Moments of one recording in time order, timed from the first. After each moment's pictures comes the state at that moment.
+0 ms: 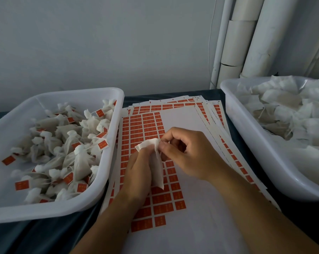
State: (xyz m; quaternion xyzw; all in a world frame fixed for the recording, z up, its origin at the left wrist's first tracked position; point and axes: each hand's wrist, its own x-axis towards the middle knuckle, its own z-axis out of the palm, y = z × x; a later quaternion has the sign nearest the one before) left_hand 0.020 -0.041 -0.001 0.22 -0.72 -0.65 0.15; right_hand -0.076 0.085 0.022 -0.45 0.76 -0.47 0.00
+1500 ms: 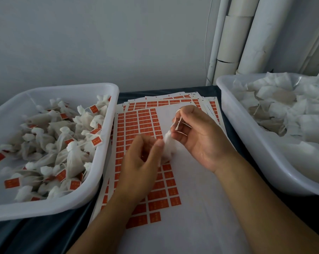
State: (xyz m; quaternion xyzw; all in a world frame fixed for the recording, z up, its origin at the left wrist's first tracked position) left_hand 0.016 -0.035 -0.002 0.13 -0.79 -0.54 0.24; right_hand -0.087 0.097 0.042 -0.23 0.50 -0.80 0.25
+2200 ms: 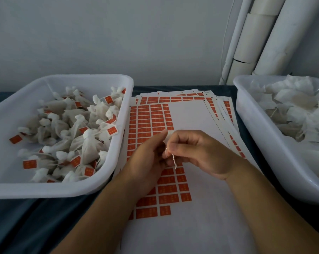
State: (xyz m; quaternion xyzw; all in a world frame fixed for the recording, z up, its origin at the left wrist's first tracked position) left_hand 0.011 -0.057 -0.001 0.16 -0.56 -0.81 0.03; right_hand -0.073 0.089 0.028 -0.41 0.63 -0.57 0.33
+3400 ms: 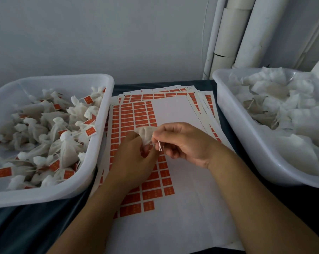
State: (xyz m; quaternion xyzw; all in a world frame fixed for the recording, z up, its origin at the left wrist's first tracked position) left_hand 0.014 -0.046 -0.007 0.15 -0.91 -0.34 0.17; right_hand -0.085 0.098 0.029 -0.31 0.66 -0.59 0.35
